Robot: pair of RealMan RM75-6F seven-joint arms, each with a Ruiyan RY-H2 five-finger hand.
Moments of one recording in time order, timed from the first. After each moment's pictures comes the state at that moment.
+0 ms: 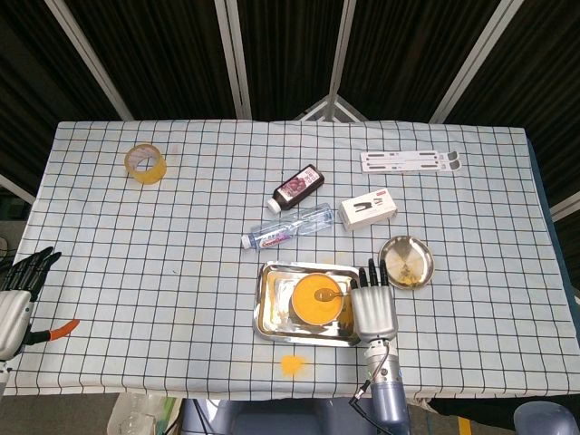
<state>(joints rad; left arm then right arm) -0.09 -1.04 -0.02 -1.75 1.51 1.45 -0.10 0.47 -1.84 0.11 -1.82 -0.95 1.58 -1.28</state>
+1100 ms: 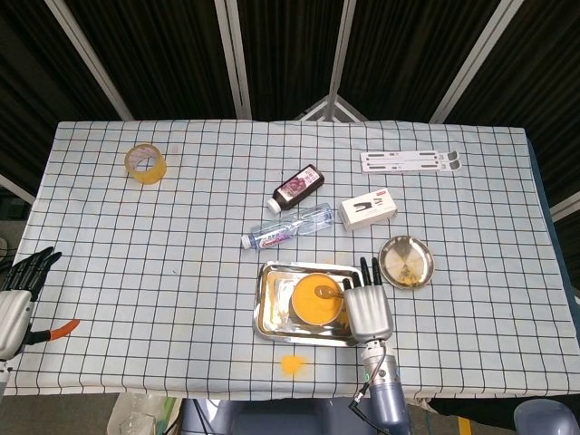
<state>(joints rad) -0.09 -1.04 -0.02 -1.75 1.51 1.45 -0.11 0.49 -1.83 0.09 -1.81 -1.01 1.55 -1.24</state>
